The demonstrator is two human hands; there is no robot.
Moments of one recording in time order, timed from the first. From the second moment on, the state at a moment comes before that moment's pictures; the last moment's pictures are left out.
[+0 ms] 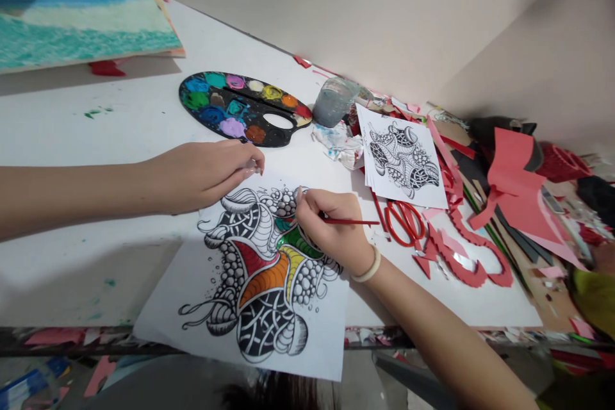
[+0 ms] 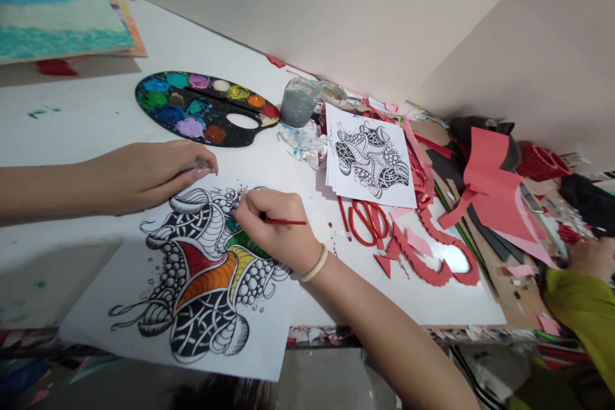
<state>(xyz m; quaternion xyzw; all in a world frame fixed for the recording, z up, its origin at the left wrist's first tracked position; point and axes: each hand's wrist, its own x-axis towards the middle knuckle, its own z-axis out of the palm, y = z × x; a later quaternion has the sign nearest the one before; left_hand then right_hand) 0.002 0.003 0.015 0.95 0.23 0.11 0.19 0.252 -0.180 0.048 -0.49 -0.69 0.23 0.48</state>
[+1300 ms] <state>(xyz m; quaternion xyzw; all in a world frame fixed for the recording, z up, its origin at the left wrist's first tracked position) 0.005 0.001 0.015 0.95 0.22 0.12 0.19 0.252 -0.175 0.045 -0.46 -0.72 0.23 0.47</state>
